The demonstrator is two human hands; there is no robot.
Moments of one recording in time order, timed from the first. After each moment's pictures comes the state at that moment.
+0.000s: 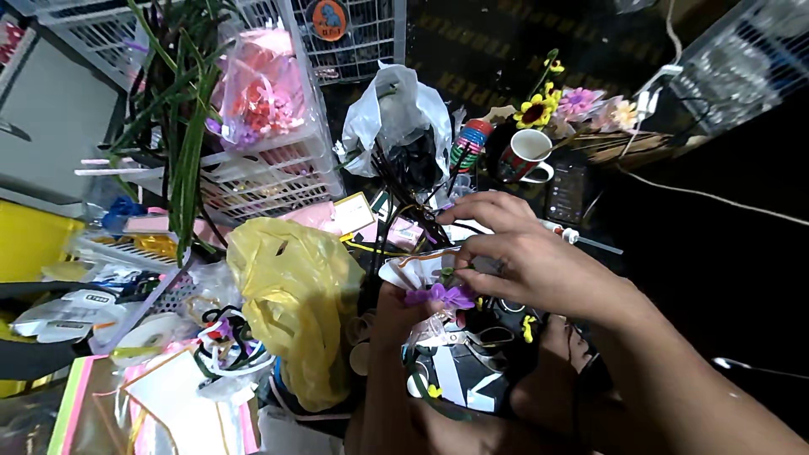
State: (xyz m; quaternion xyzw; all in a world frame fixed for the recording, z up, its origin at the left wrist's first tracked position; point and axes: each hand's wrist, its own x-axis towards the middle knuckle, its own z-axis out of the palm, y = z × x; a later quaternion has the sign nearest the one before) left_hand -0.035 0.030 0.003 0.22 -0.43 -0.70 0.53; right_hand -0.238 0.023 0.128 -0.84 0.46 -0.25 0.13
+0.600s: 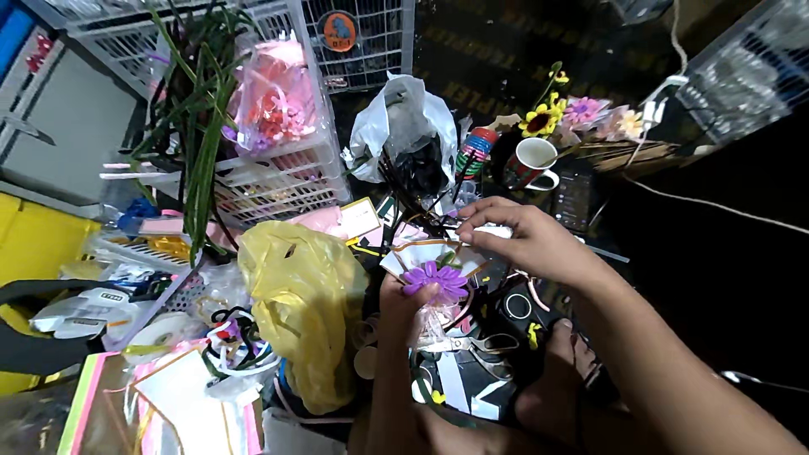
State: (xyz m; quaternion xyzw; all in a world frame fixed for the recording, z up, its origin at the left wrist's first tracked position) left_hand -0.048 0.021 0.017 0.37 -0.34 -0.68 0.54; right_hand -0.254 0.003 0.110 -0.68 0.57 -0.32 0.33
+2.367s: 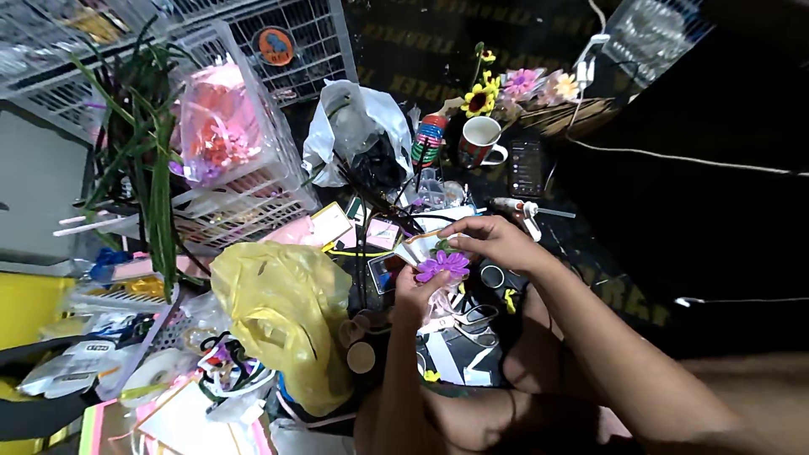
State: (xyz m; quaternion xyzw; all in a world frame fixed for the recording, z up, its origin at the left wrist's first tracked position) left_hand -0.093 0.035 -0.013 0.38 -0.42 -0.72 0.40; right_hand -0.289 0.046 0.044 -0.55 0.56 -0.40 0.48
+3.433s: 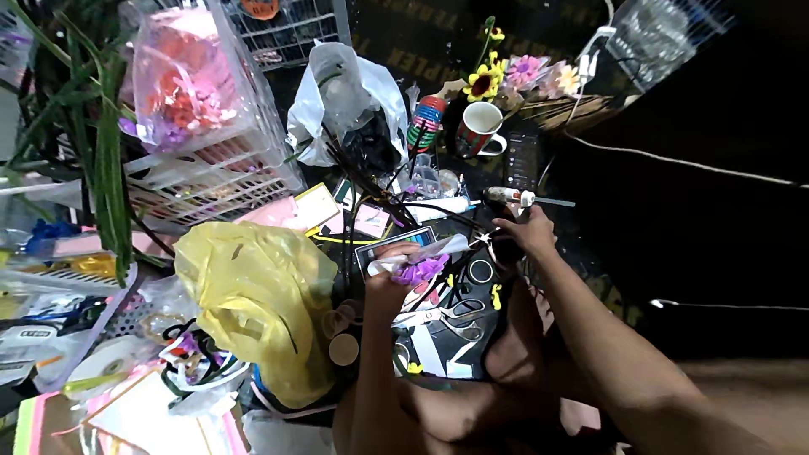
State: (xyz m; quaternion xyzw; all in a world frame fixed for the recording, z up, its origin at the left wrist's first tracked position) left_hand -0.064 0.033 -0.008 0.42 -0.56 -0.56 0.44; right_hand -0.379 0.059 -0.057 -0.25 0.90 -0.25 0.26
